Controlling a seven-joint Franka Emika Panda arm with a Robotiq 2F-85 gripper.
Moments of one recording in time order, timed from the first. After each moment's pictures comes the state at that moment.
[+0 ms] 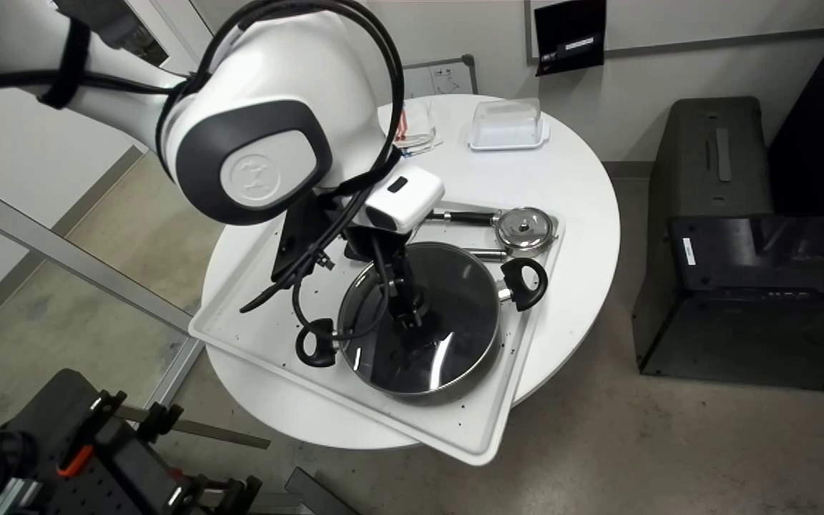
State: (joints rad) arm -0.05 0.65 -0.29 -2.05 0.03 2.57 0.54
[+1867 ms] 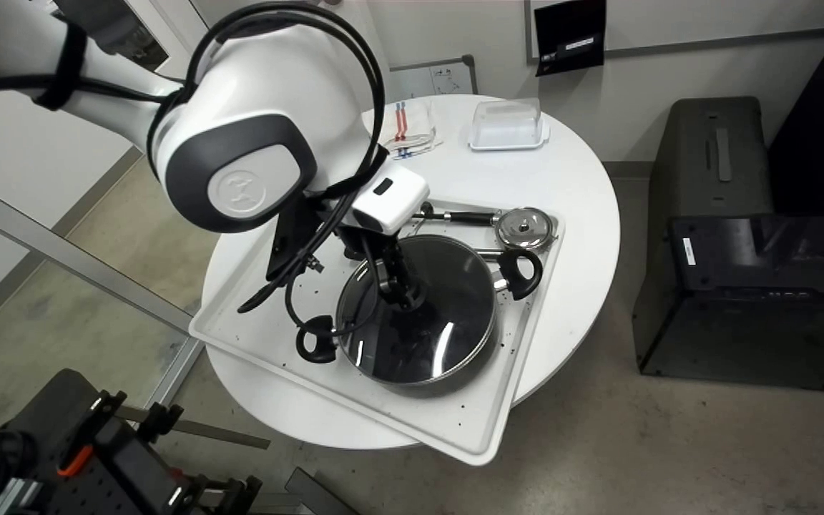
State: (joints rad) arm -0.04 0.64 -0.26 -2.09 0.11 2.67 0.52
